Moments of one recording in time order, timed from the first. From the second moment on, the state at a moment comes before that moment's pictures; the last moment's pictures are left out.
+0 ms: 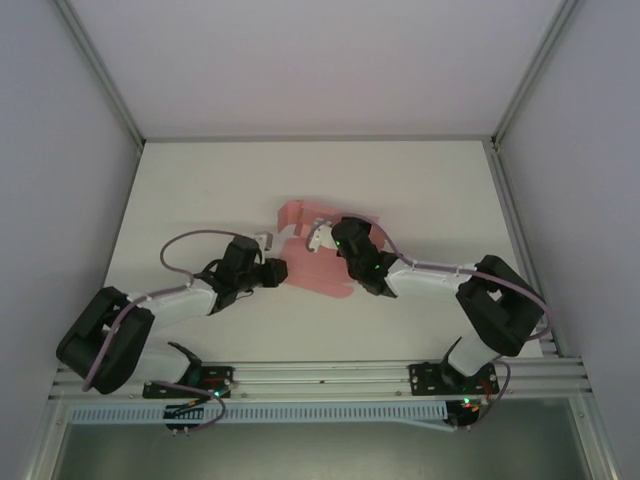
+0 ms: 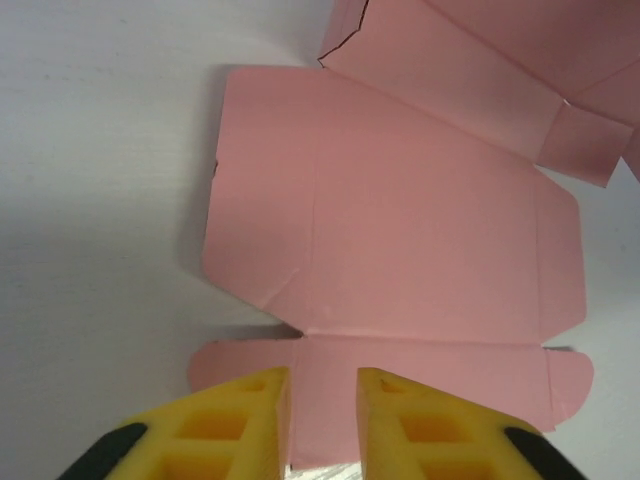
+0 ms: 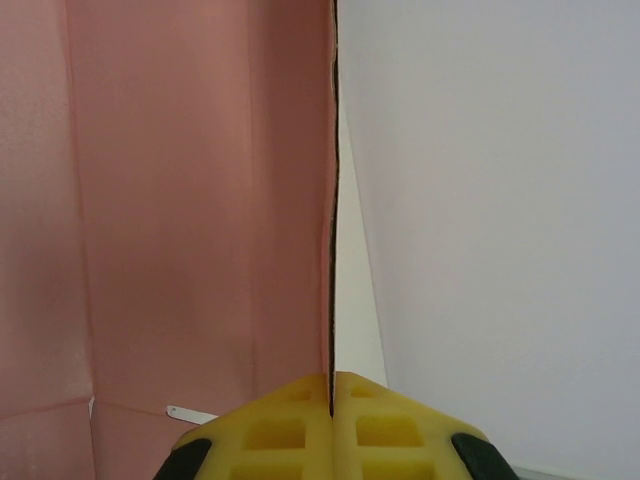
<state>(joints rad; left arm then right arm) -0.62 1.35 0.46 0.18 0.15 -0.60 0.87 1.57 0.78 0.30 0.66 -1.03</state>
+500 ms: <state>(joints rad) -0.62 1.48 0.46 0.23 0.20 -0.60 0.94 1.59 0.72 0.30 0.65 -1.03</state>
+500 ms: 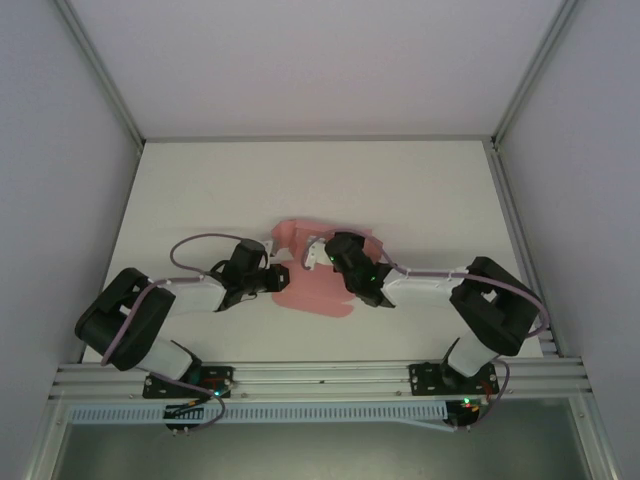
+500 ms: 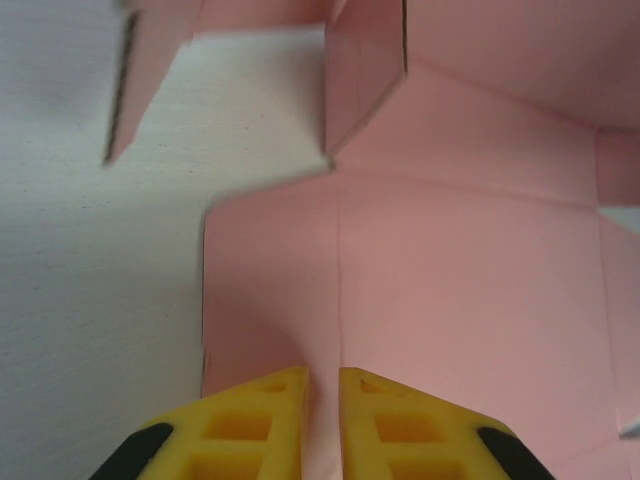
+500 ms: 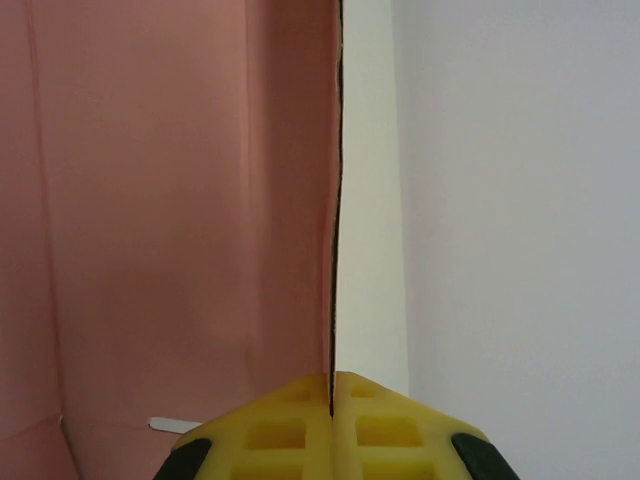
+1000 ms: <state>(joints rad) -0.63 1.48 0.46 0.22 0.18 -0.60 0.98 1.63 0.71 0.37 0.74 -1.01</state>
